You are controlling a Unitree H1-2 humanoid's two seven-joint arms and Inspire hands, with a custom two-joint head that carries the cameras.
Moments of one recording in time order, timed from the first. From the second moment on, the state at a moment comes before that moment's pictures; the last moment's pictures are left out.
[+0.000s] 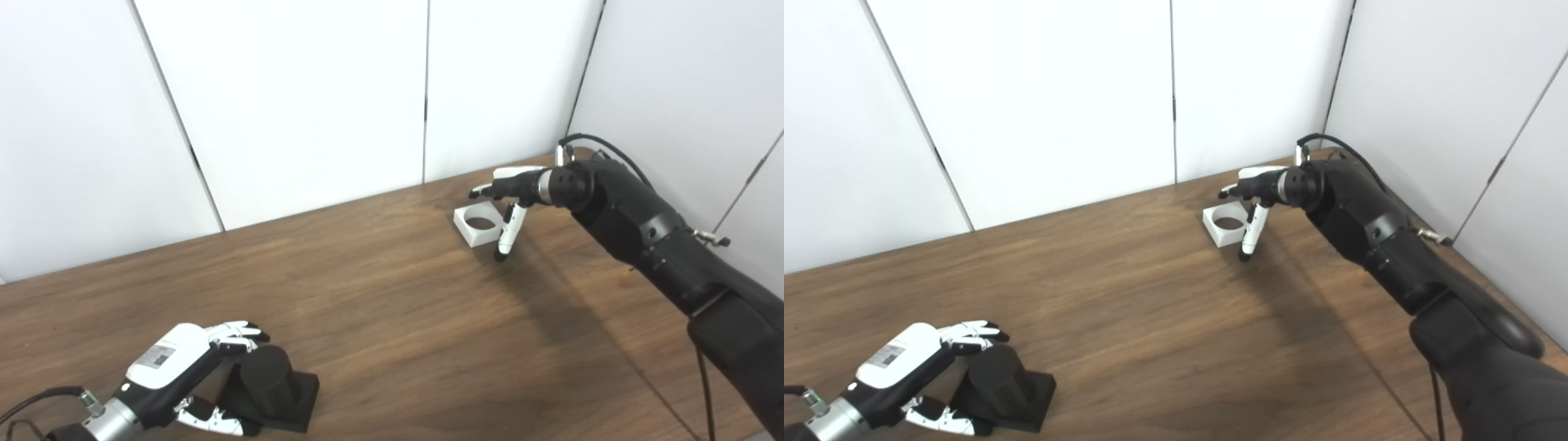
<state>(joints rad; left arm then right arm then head) -0.40 0.58 -0.55 0.24 0.52 -0.48 -0.15 -0.67 -0.72 0.34 0.35 -0.62 0.30 0.69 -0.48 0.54</state>
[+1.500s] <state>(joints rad) -0.36 0.57 -0.48 0.16 0.53 -0.44 -0.25 -0.62 -0.70 0.32 0.48 -0.61 0.07 0.33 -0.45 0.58</state>
